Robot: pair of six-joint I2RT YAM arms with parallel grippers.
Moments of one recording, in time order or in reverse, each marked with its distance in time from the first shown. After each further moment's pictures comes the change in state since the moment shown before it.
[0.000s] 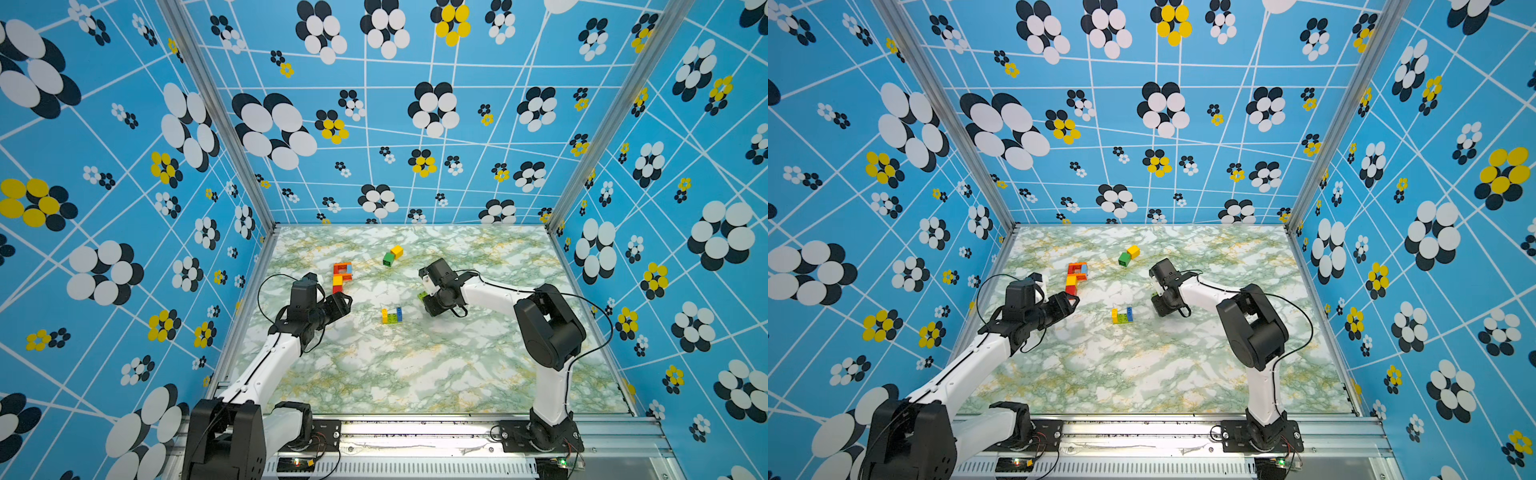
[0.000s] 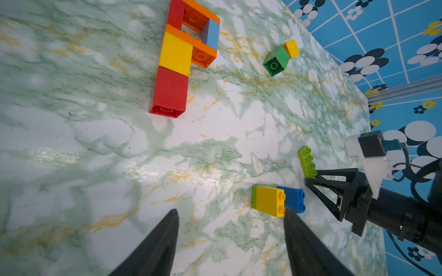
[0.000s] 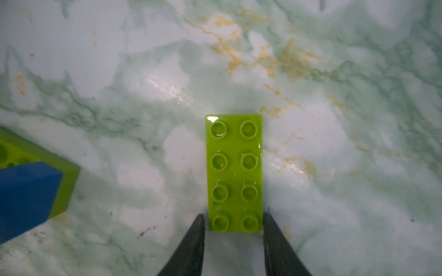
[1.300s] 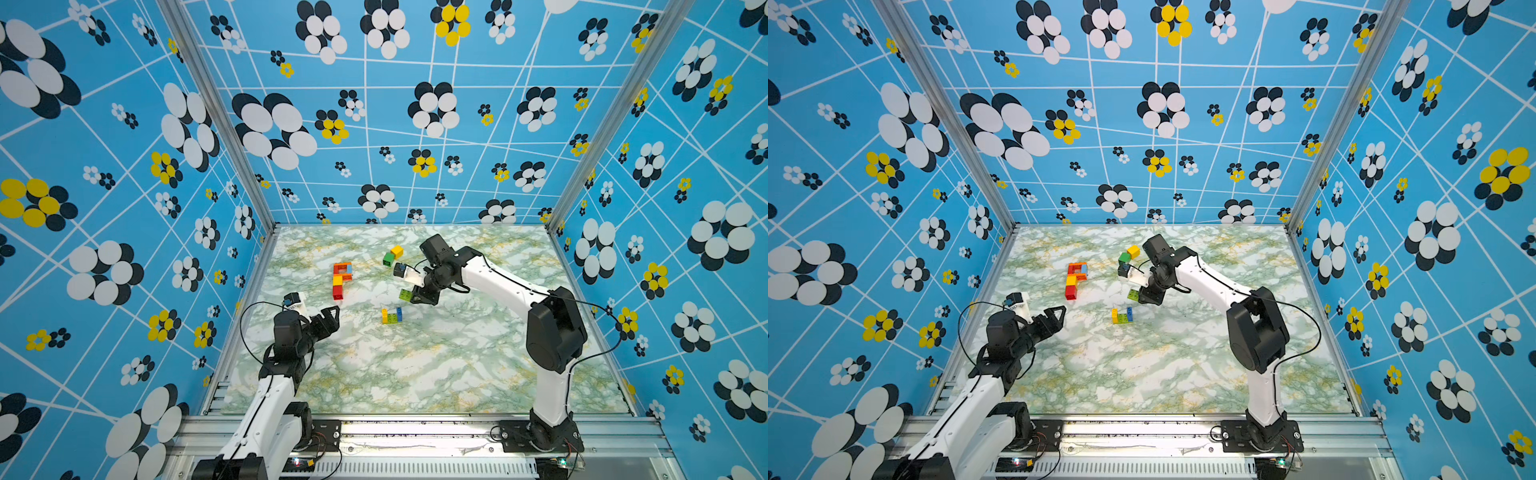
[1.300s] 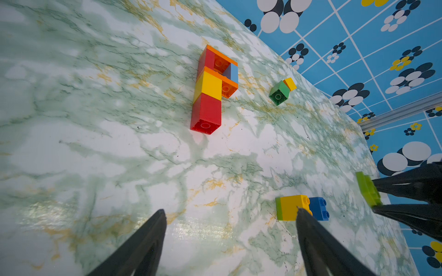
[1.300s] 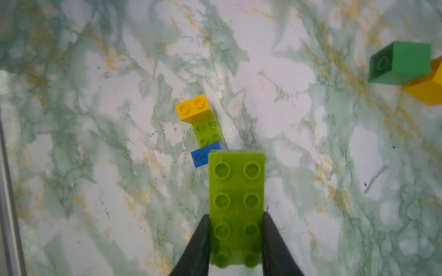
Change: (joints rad) left arm 0.130 -0.279 -0.327 0.264 -0.006 0.051; right arm 0.033 -0.009 0.383 -0.387 -0.343 -0.719
